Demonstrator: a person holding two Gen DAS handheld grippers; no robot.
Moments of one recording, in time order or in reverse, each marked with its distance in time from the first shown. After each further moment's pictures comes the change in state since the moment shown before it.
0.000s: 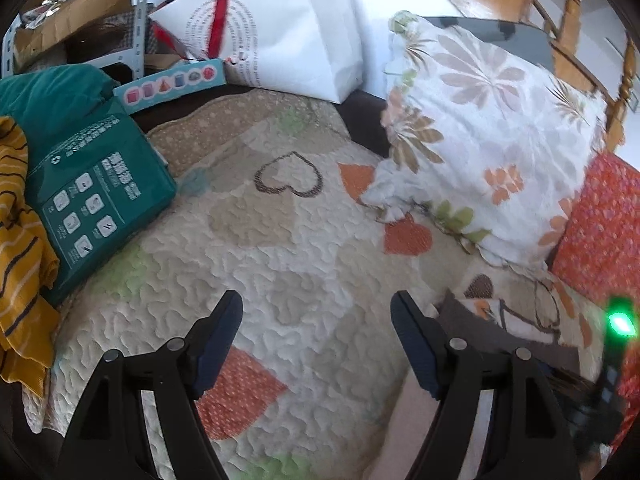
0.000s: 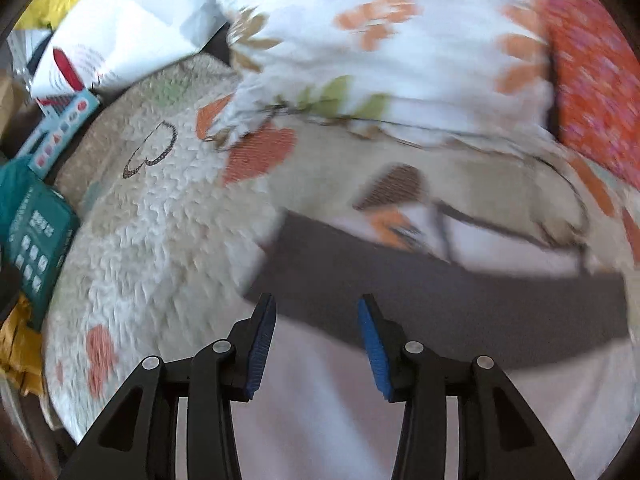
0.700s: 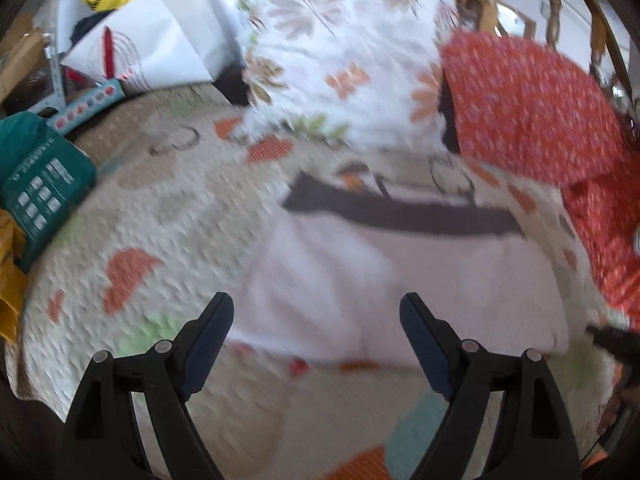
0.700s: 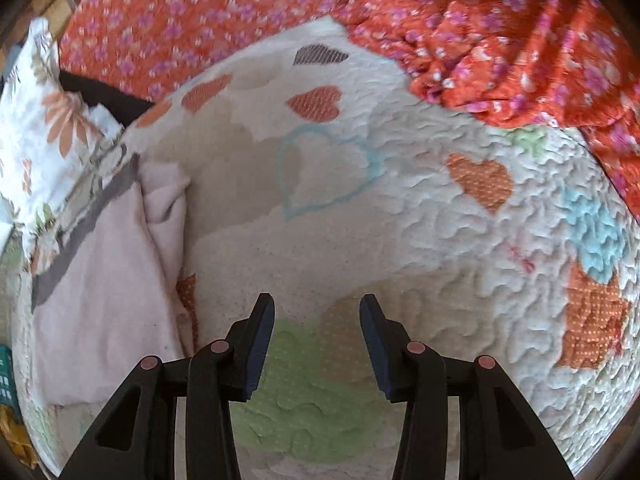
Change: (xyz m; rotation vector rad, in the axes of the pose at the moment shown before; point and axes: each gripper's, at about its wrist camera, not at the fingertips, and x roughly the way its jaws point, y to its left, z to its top) left arm -0.069 -0.124 -0.150 0.305 0.061 -0.137; right arm -0.152 -0.325 -0.215 0.653 -0.123 -0.283
